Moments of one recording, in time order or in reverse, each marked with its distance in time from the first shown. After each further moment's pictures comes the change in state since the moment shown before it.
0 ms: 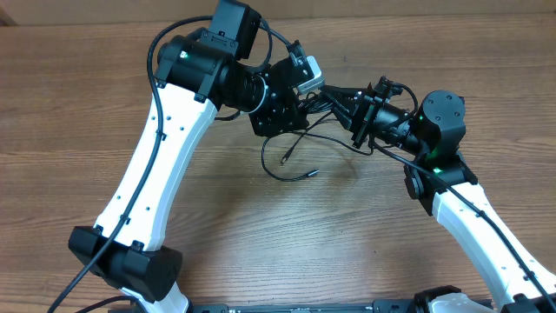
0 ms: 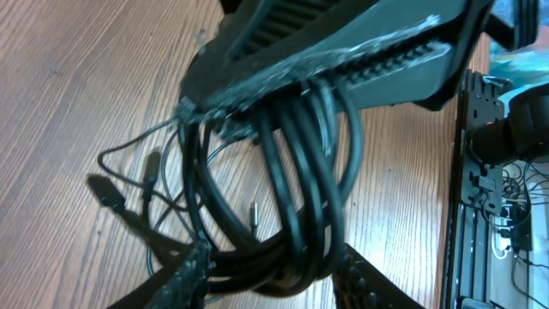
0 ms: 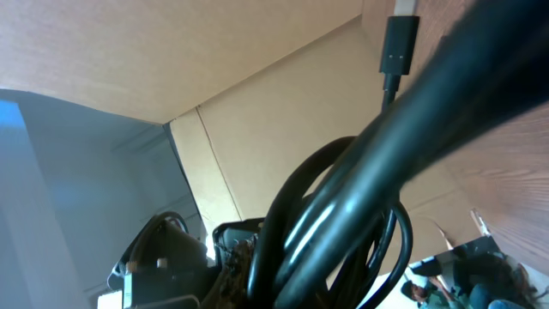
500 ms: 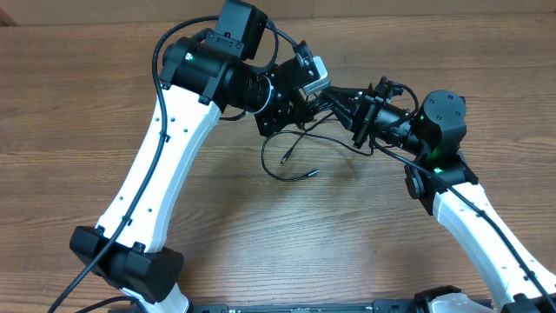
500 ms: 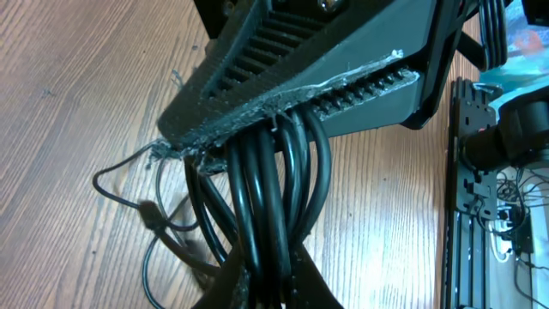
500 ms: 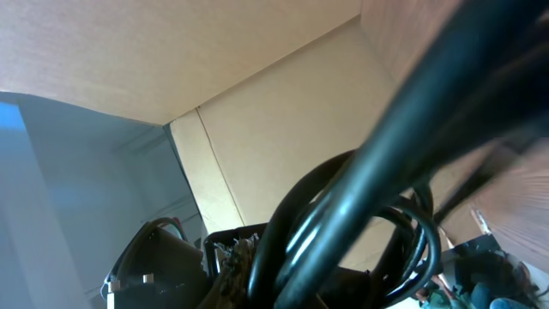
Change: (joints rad) left arm -0.015 0.000 0.000 0.024 0.021 -0.007; right arm -0.002 0.000 0.000 -0.002 -0.007 0.006
